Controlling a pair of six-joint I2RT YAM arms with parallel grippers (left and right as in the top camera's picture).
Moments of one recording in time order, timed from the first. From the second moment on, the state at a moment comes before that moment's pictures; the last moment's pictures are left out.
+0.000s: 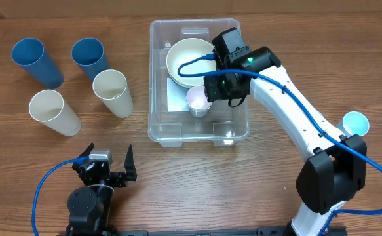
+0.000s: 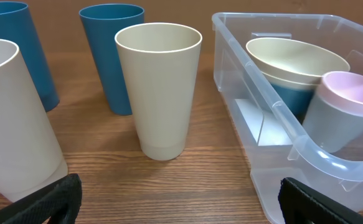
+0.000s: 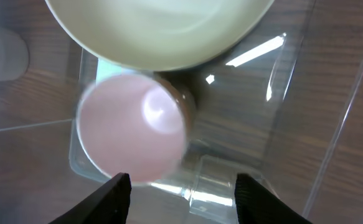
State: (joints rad) left arm -0.05 0.01 0.10 -0.32 0.02 -0.04; right arm 0.45 1.90 1.70 -1.06 -0.14 0.28
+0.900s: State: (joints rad) left arm -0.05 0.01 0.10 -0.32 0.02 -0.04; right arm -0.24 1.88 1.74 -1.52 -0.01 0.43
